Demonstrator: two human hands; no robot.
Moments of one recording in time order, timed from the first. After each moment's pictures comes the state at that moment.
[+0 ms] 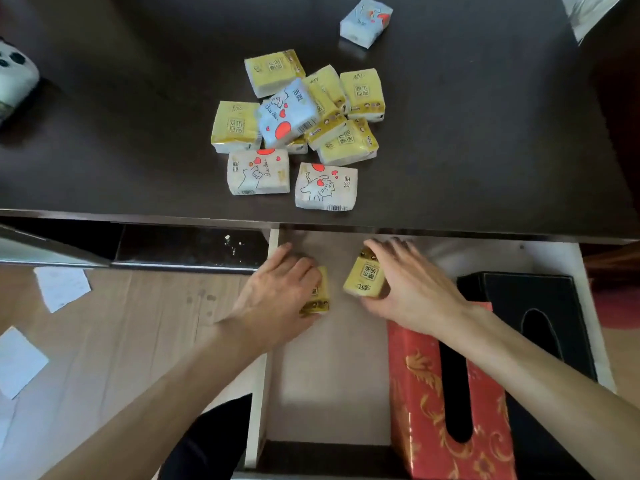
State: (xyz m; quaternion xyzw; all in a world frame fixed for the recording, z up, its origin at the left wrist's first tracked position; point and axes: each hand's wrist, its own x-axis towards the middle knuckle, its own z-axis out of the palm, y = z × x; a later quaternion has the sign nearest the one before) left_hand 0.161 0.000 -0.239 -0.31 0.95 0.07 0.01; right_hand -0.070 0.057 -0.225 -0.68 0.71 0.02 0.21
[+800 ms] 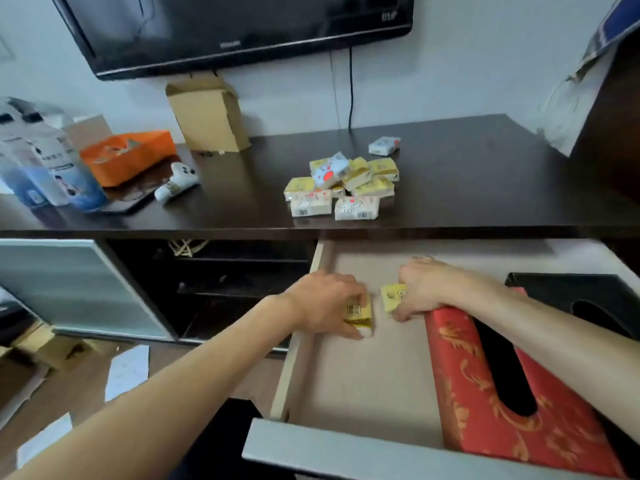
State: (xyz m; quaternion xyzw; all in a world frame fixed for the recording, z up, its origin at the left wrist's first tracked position) left_hand 0.158 0.035 -0.241 -0.32 0.94 0.00 0.06; right_hand -0.043 0.065 -0.226 -0.68 0.71 0.14 0.12
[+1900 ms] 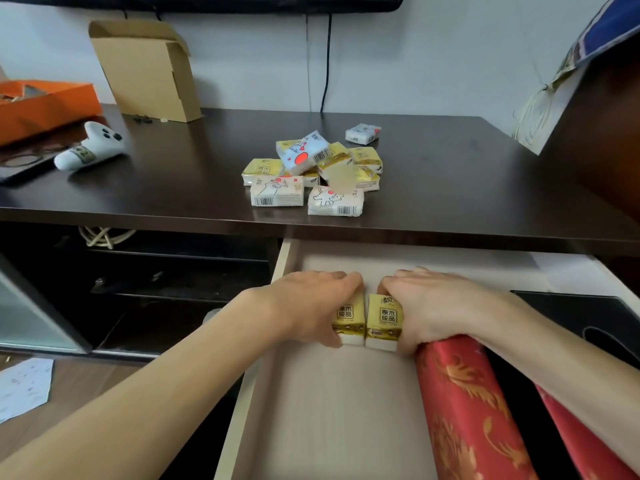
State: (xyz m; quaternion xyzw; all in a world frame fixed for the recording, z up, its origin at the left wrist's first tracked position) left_hand 0.127 -0.009 -0.259 -0.30 0.95 0.04 0.05; right_hand -0.053 0.055 -0.228 -0.71 0.67 0.18 0.11
